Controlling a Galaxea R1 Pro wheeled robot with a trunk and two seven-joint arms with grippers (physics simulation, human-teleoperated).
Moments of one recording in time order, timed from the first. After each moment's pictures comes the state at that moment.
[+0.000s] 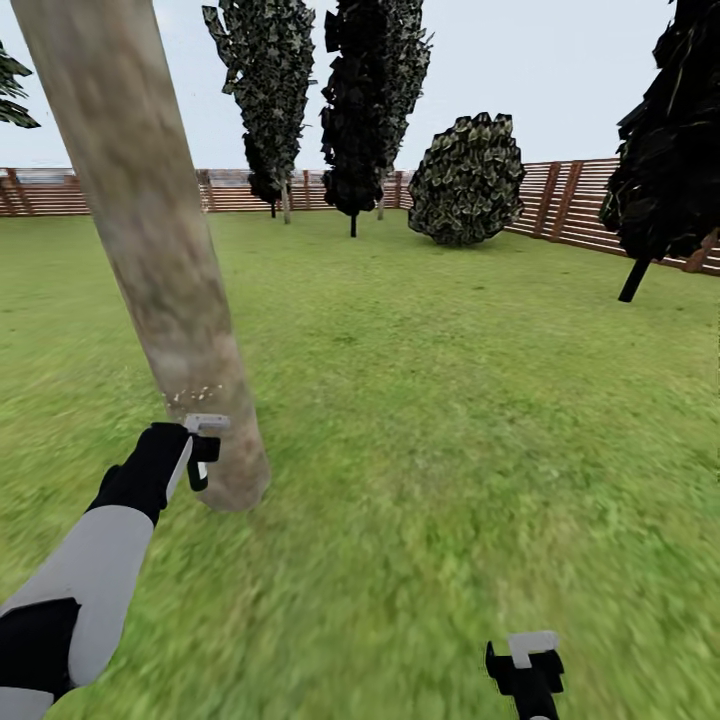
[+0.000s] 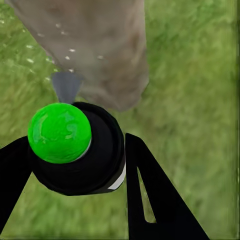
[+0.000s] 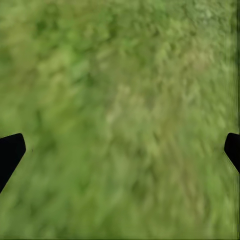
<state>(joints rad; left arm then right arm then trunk) -0.97 0.11 0.14 -0.72 -0.23 0.76 -0.07 -0.44 0.00 -0.21 -0.16 0.45 -0.38 -0.34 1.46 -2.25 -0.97</state>
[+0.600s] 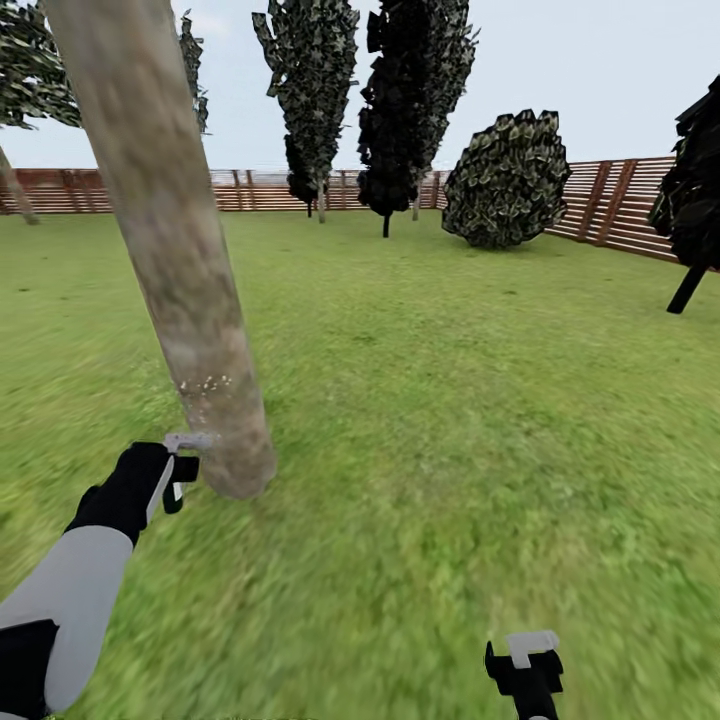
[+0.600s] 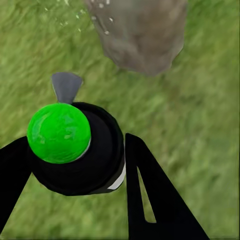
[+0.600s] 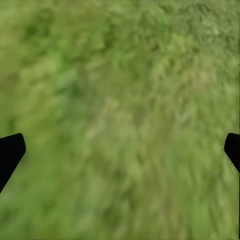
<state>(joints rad) -0.91 0.17 0.16 -0.72 -0.23 0.75 -0.04 -0.44 0.00 -0.21 -0.16 0.45 -0.38 -0.34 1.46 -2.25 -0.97</state>
